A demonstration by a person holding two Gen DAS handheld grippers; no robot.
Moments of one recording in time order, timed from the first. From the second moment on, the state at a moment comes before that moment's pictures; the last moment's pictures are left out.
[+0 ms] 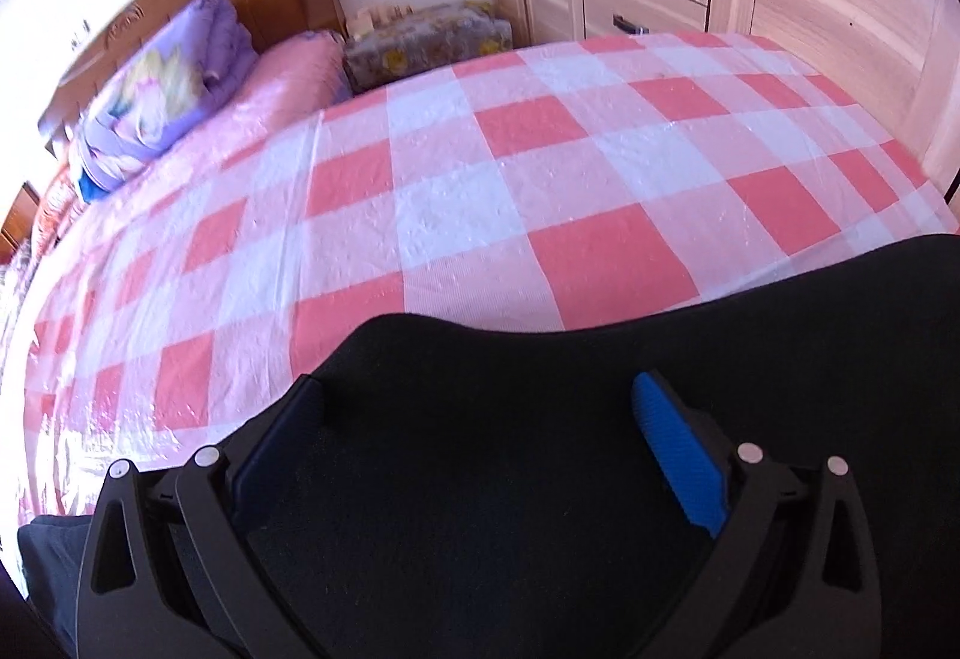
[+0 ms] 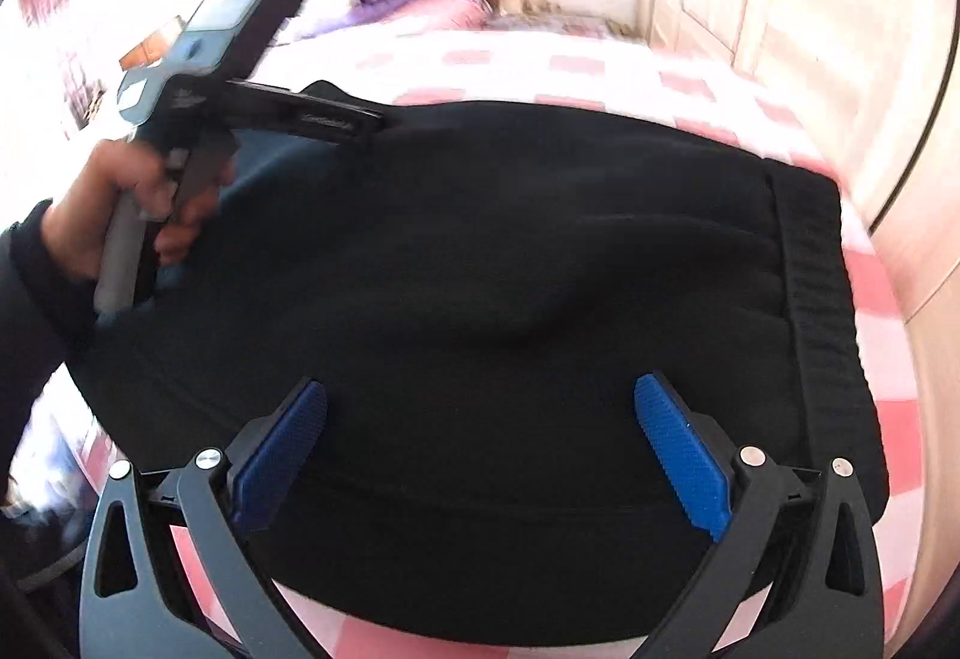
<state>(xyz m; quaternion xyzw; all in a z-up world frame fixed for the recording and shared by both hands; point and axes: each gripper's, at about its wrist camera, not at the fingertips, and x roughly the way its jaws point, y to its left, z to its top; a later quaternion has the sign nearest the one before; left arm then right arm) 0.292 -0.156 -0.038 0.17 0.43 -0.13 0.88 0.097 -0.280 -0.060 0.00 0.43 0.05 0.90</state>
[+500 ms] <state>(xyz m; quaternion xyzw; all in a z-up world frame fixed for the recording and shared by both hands) 0.174 0.005 0.007 0.14 0.37 -0.05 0.92 0.121 -0.227 -0.029 0.03 0.41 0.10 0.91</state>
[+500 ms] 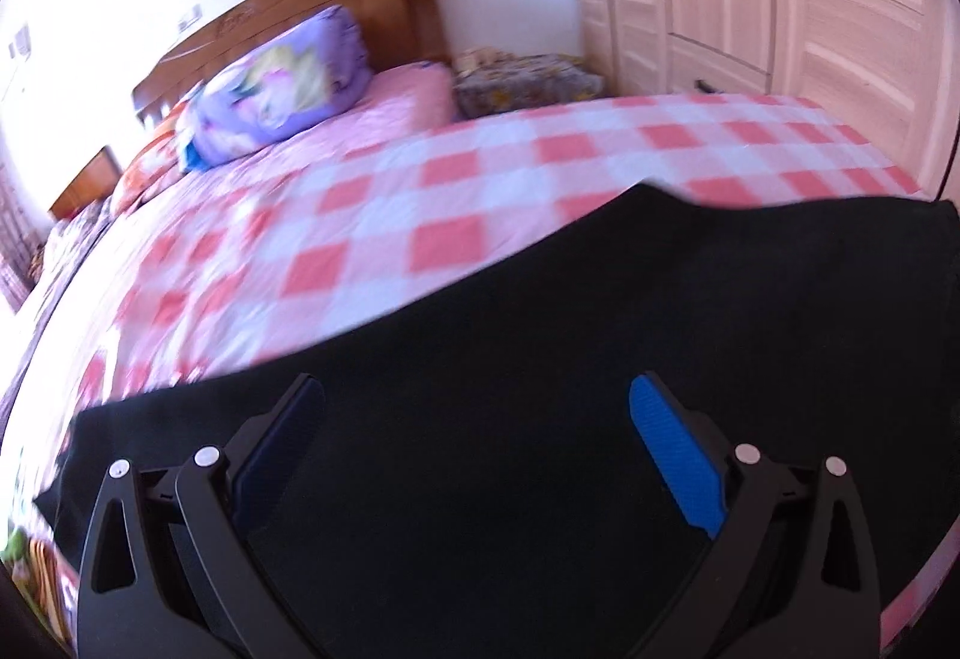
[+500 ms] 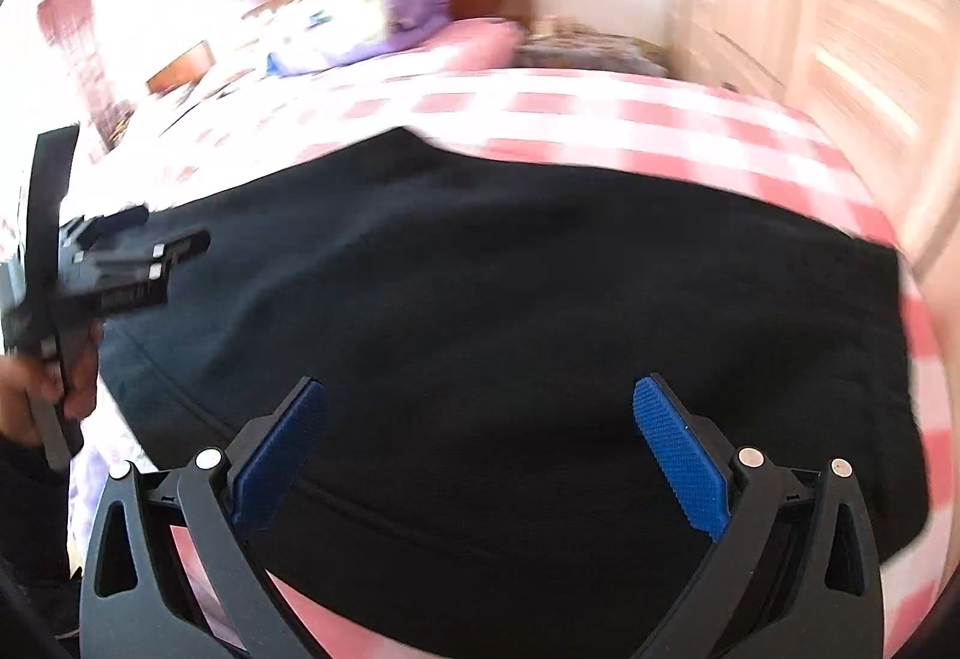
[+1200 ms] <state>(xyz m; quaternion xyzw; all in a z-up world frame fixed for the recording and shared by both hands) 0.115 0.212 -0.030 -0.03 0.43 0.05 0.90 0.255 0.064 -0.057 -0.13 0.44 0.23 0.85</state>
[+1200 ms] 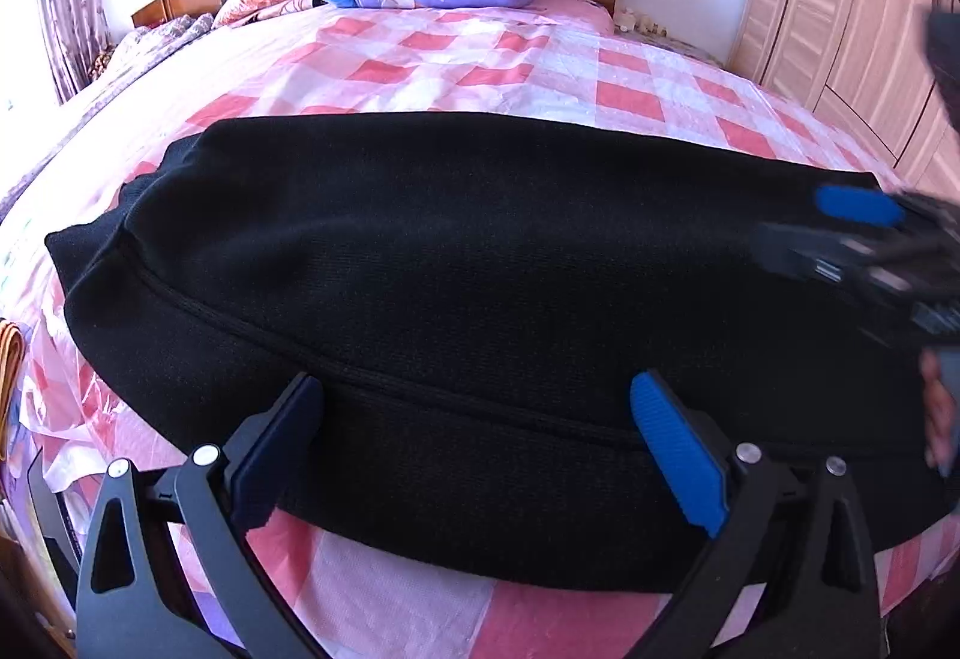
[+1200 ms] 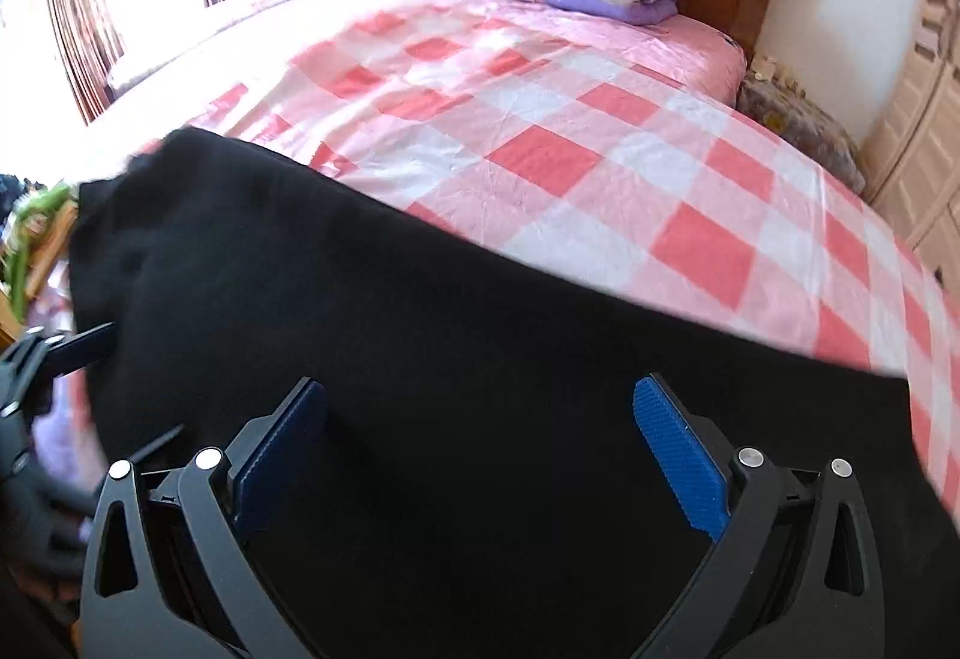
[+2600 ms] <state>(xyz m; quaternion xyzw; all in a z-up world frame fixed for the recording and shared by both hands) 0.112 0.456 -0.028 -0.40 0.34 0.06 0.85 0.298 0.067 -0.070 -0.11 0.43 0.21 0.87</state>
